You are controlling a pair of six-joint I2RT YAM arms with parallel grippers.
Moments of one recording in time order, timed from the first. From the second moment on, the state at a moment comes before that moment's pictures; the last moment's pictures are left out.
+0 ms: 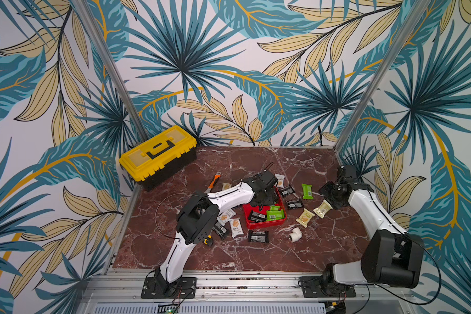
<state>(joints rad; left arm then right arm) -0.84 2.18 1.74 -0.65 -0.01 -0.86 -0.20 1.41 1.03 -0.70 0.00 0.72</state>
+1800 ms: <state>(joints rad) -0.87 2.41 2.06 -0.91 -0.28 -0.78 -0.20 1.33 0.98 -0.71 -0.08 0.73</state>
